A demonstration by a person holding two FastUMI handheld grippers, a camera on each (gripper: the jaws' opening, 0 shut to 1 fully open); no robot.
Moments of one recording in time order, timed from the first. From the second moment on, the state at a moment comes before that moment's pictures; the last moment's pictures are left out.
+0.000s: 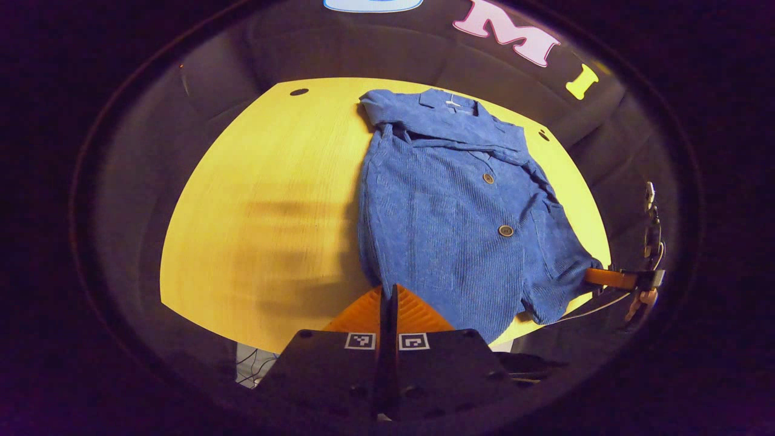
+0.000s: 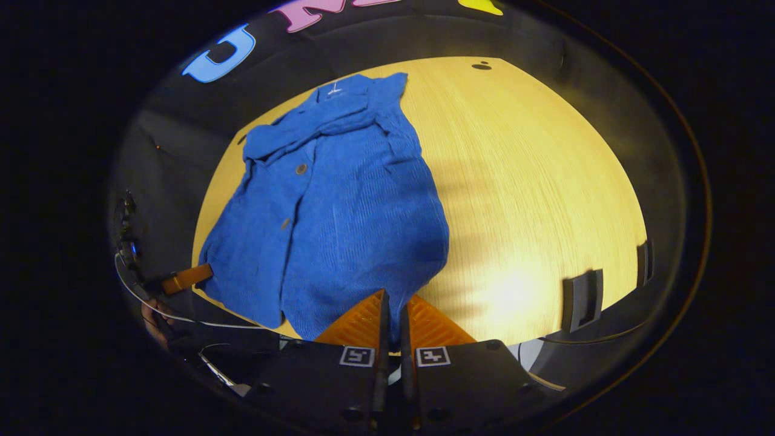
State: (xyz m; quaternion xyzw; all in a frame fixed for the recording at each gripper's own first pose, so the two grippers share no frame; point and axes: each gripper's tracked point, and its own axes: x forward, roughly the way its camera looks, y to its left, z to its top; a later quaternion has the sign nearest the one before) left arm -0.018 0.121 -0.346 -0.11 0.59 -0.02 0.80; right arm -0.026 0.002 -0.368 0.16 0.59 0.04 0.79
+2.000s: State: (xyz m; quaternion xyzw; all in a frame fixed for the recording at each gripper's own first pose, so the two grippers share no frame) left arm 0.359 0.164 -0.346 -0.24 0.59 0.06 0.77; right arm 0.407 -0.015 -0.403 0.13 0.54 0.08 0.83
